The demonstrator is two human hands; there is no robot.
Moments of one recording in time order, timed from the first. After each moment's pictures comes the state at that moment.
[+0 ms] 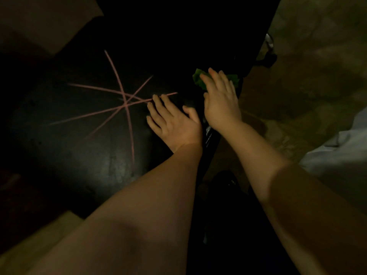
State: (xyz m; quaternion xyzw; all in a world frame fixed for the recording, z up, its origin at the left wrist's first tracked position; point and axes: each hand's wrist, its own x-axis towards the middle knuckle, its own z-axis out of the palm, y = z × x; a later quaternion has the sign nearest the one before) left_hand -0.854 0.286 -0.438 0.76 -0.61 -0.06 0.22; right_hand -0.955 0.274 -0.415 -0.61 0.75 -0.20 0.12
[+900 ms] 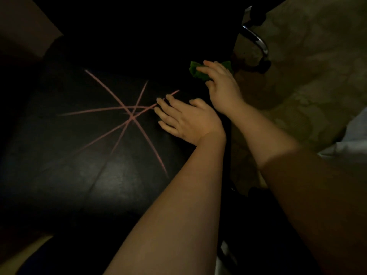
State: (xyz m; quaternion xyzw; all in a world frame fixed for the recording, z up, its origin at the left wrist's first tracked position) left_hand -0.898 0.243 -0.402 0.81 -0.46 -0.23 0.28; right_hand -0.977 0.204 -0.403 -0.61 0.73 -0.25 0.19
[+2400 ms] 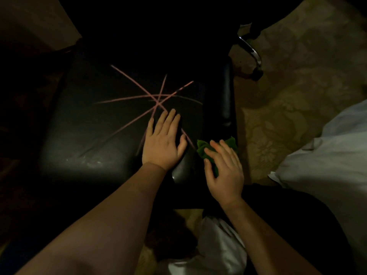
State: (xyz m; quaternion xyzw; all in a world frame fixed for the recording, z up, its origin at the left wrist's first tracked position) left_hand -0.709 0.289 -0.411 0.48 -0.86 -0.12 0.10; right_hand -0.855 0.421 -0.420 -0.60 0.75 -0.29 0.02
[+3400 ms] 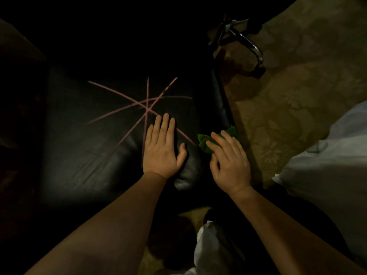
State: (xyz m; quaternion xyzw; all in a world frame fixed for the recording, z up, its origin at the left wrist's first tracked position) left_hand -0.739 0.291 -0.426 0.49 -0.85 -0.09 0.13; right_hand -0.914 0.388 -0.431 -0.67 0.70 -0.25 -0.06
